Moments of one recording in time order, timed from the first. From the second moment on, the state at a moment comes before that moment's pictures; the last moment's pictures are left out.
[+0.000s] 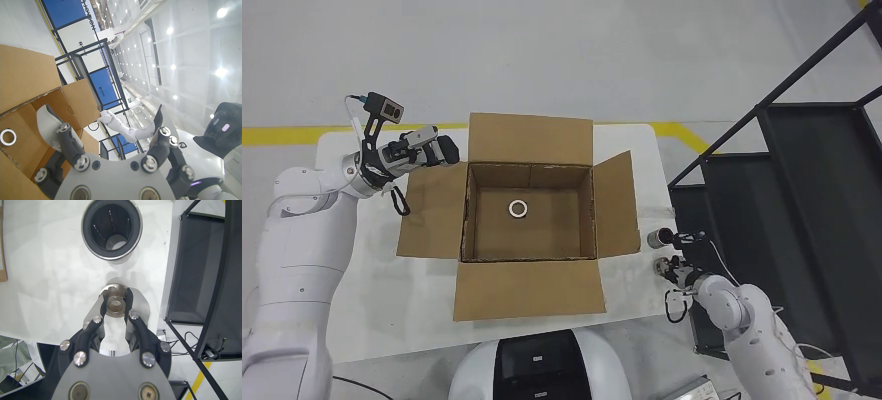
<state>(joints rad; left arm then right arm) 0.77 -1.14 -1.32 -1.03 -0.60 -0.43 -1.33 -1.75 -1.14 1.65 -1.62 -0.98 -0.14 0.66</state>
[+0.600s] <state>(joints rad) 0.77 -1.14 -1.32 -1.03 -0.60 -0.43 -1.33 -1.95 -1.15 1.80 -2.02 -0.77 -0.21 0.39</state>
